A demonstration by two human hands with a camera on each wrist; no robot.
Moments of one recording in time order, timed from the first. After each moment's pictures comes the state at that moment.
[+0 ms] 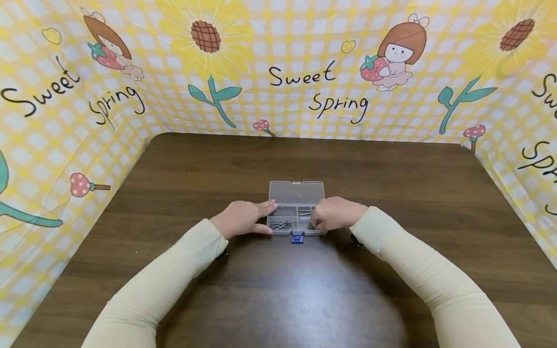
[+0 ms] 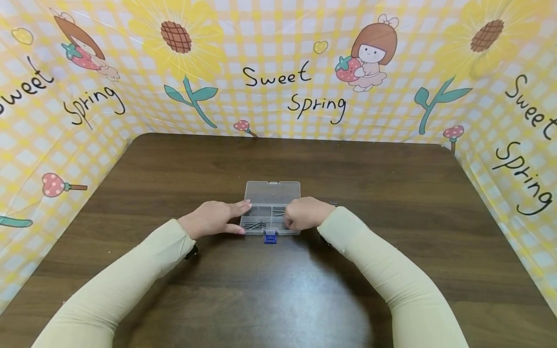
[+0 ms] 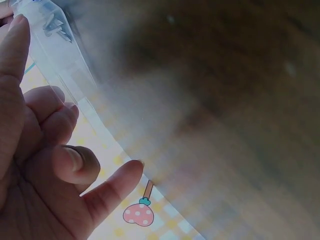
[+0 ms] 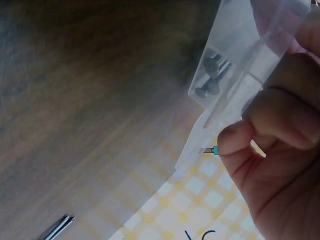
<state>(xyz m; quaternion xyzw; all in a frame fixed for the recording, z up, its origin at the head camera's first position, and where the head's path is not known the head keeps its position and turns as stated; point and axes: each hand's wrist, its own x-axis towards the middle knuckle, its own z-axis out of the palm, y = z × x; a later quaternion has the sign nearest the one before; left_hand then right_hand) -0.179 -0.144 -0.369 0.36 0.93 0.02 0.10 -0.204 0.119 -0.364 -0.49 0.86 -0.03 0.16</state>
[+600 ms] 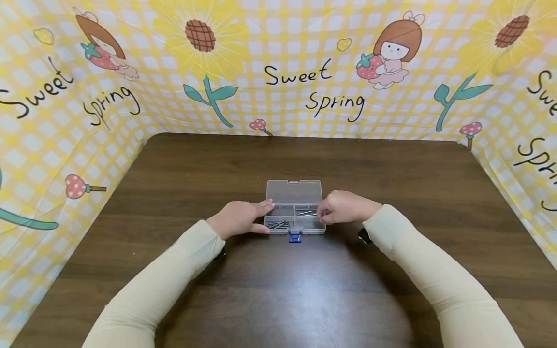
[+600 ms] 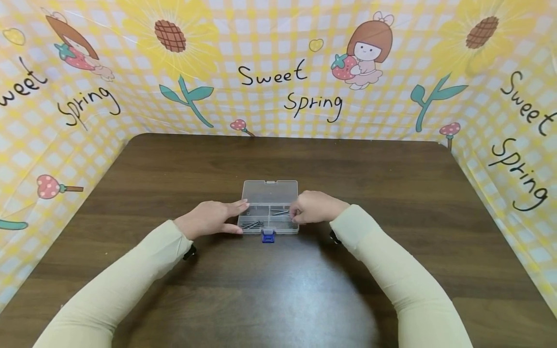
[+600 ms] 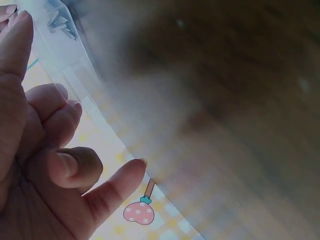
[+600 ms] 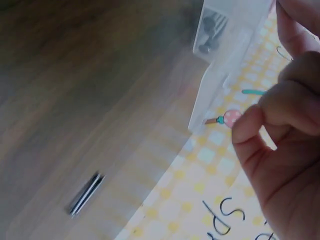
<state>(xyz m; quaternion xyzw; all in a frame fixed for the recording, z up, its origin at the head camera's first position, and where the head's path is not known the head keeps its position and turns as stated) -0.179 -0.143 -0.367 0.36 0.93 0.02 0.12 -0.206 0.150 -0.356 -0.45 0.86 -0.17 0.16</state>
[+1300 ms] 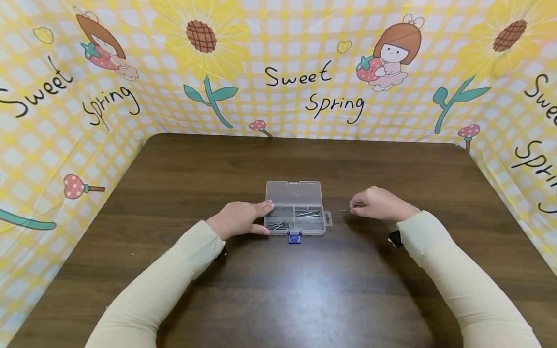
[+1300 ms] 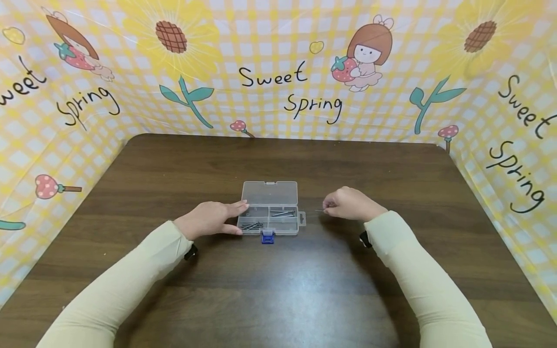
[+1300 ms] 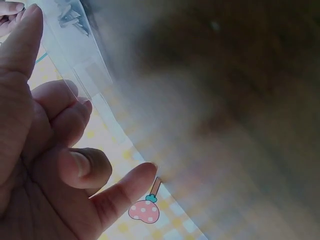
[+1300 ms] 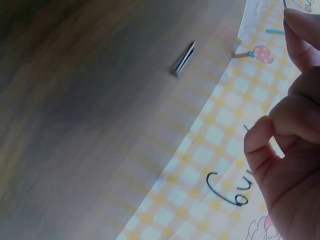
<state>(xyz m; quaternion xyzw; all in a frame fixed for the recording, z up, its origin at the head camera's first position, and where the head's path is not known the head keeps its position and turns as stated) -0.179 -0.141 -0.365 0.35 0.93 0.02 0.13 -0.206 0.219 -0.359 -0.37 0.91 -0.19 0.10</state>
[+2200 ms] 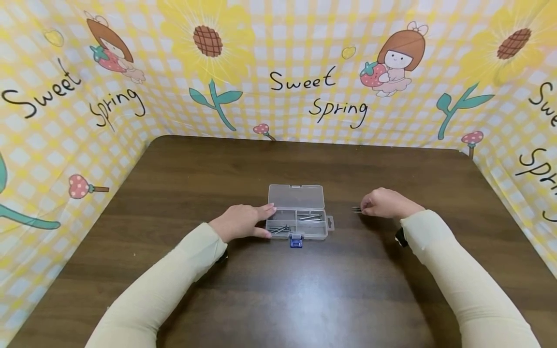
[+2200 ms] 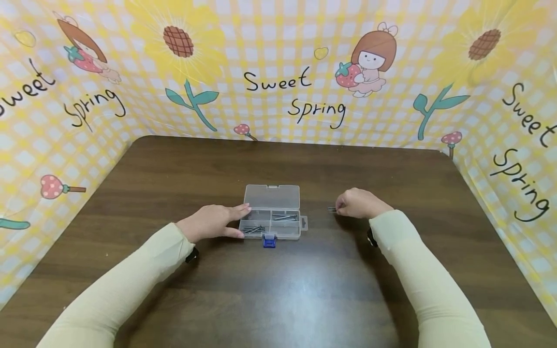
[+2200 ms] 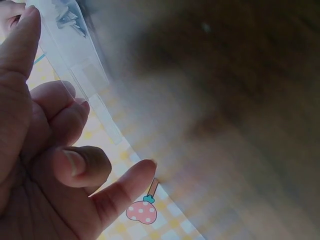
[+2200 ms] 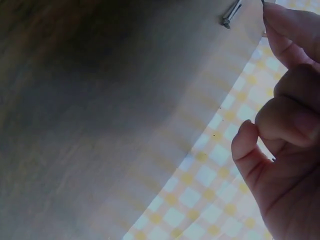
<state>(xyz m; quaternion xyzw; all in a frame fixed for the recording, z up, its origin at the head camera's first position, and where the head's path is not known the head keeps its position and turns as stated) -0.179 -0.143 -0.368 0.33 0.93 0.04 0.15 -0.226 0.236 -0.366 -0.34 0.92 -0.11 0.14</state>
